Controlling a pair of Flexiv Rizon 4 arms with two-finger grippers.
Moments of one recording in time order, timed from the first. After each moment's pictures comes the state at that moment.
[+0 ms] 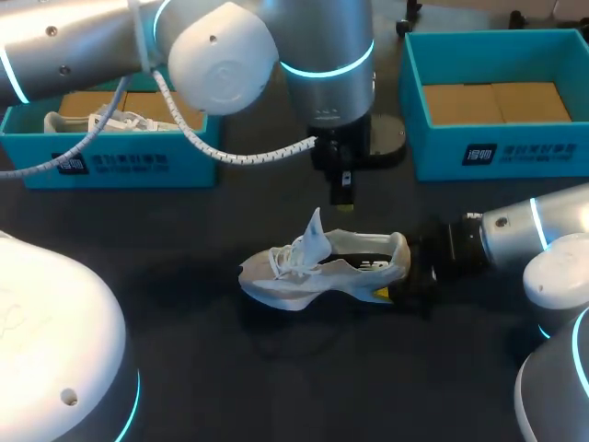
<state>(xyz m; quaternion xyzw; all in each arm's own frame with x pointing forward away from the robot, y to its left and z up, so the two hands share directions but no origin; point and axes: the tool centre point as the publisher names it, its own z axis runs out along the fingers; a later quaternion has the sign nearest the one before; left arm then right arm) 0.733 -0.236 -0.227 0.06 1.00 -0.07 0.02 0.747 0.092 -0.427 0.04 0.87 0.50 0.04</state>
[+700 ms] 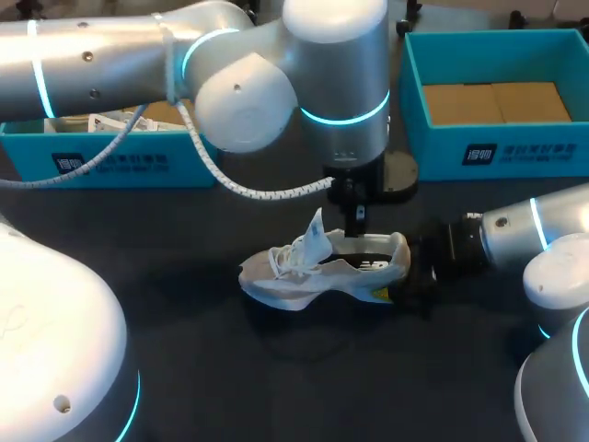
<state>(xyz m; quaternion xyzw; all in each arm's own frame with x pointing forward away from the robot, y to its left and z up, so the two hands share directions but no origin) 0.724 -0.259 -0.283 0.06 1.00 -0.07 0.02 0.747 0.093 -0.427 0.04 0.87 0.50 0.04</state>
